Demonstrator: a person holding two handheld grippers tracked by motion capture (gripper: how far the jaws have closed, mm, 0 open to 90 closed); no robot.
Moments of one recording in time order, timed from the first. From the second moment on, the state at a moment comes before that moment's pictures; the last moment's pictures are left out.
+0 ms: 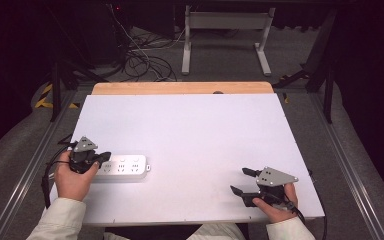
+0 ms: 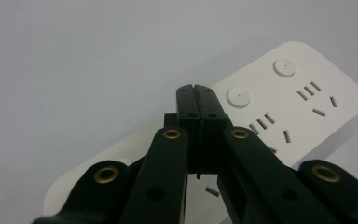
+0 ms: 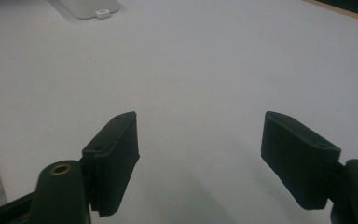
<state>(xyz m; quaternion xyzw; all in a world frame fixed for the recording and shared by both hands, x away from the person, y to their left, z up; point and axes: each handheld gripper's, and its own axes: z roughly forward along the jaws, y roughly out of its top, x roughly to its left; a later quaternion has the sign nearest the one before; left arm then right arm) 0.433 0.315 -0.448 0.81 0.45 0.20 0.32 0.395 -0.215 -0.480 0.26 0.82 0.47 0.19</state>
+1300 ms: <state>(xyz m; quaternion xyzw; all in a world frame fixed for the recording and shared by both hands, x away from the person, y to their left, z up) 0.439 0.316 -0.457 0.81 0.46 0.19 0.31 0.394 -0.215 -0.480 0.26 0.82 0.47 0.19</state>
